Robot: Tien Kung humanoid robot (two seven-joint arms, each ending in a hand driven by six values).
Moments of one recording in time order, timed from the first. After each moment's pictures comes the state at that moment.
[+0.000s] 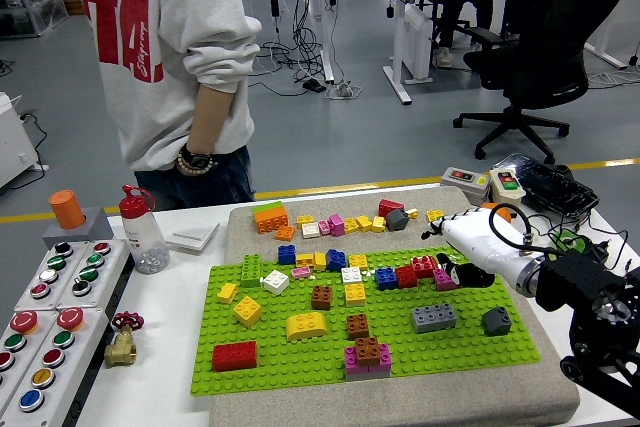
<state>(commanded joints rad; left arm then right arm) -0.21 0.03 -1.18 -0.23 1.03 0.25 0.40 0.87 -0.54 0.48 1.21 -1.95 -0.11 -0.15</state>
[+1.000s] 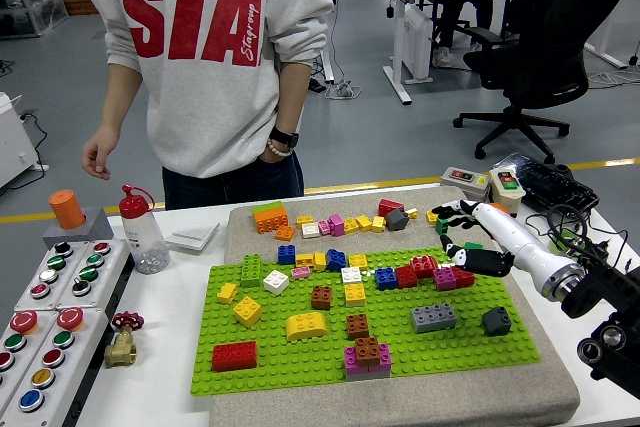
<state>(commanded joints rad) -0.20 0.03 -1.18 -0.23 1.03 0.25 0.40 0.73 -0.53 0.66 1.16 -1.43 -0.23 0.13</state>
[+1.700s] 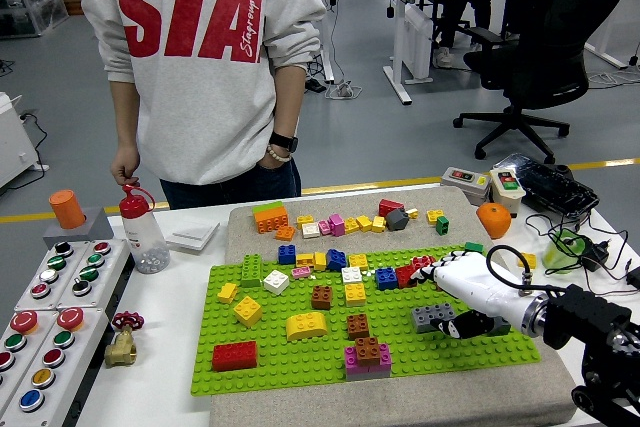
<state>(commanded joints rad) -0.20 0.03 -1.18 -0.23 1.04 0.25 0.40 0.76 -0.53 0.52 1.18 -1.96 -0.11 0.07</state>
